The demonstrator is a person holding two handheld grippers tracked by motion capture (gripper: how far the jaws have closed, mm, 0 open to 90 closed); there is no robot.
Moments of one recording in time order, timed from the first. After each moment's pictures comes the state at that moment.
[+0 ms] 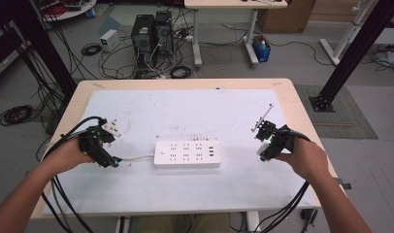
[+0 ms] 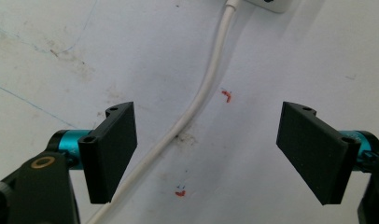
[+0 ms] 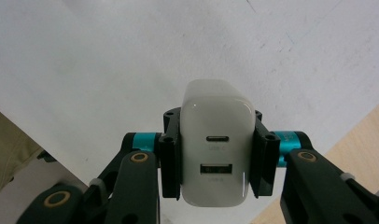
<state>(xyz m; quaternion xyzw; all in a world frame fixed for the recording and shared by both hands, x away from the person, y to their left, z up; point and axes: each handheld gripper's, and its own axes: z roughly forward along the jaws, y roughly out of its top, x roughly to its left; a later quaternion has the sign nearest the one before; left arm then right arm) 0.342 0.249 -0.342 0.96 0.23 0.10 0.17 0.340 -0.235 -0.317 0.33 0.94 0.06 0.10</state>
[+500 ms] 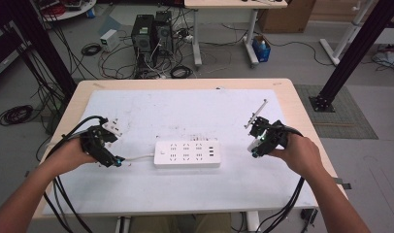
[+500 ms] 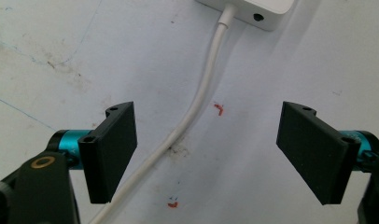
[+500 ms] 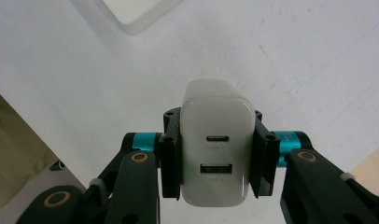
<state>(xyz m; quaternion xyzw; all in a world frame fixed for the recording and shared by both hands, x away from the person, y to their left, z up) 0.341 0.245 -0.340 0.95 0.23 0.09 0.18 0.345 -0.217 -0.305 0.29 0.94 0.10 0.10</state>
